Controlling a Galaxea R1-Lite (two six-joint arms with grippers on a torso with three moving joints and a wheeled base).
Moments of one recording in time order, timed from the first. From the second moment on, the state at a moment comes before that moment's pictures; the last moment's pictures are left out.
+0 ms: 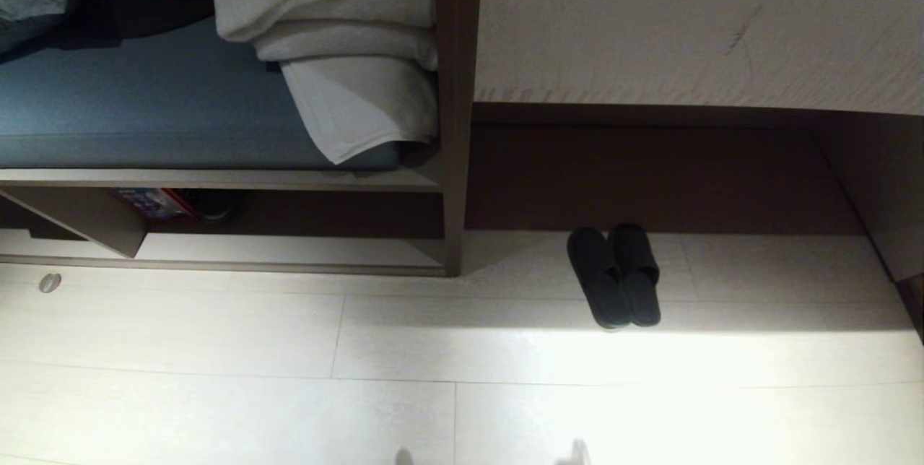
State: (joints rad) left arm 0.00 0.00 0.00 0.01 0.00 0.00; right arm -0.01 0.00 0.00 0.00 0.00 0.02
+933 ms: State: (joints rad) left arm 0.00 0.00 0.00 0.01 0.00 0.00; right arm -0.01 0.00 0.00 0.00 0.00 0.02
